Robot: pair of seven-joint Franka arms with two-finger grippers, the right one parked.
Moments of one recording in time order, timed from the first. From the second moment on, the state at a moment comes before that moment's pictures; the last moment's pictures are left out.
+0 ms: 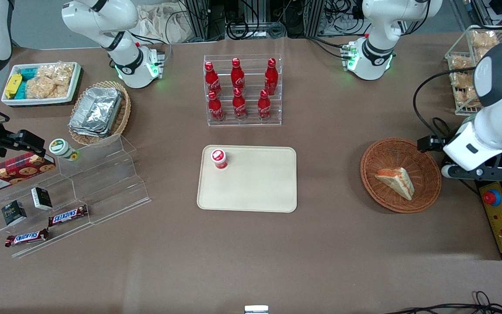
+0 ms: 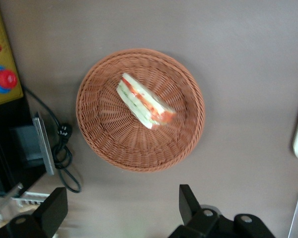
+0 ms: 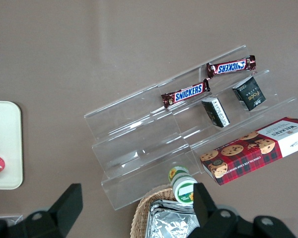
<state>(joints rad) -0.06 0.17 -0.02 -1.66 0.10 1.66 -0.14</state>
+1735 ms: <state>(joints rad) -0.04 0.28 0.03 -2.16 0.10 2.43 -1.04</state>
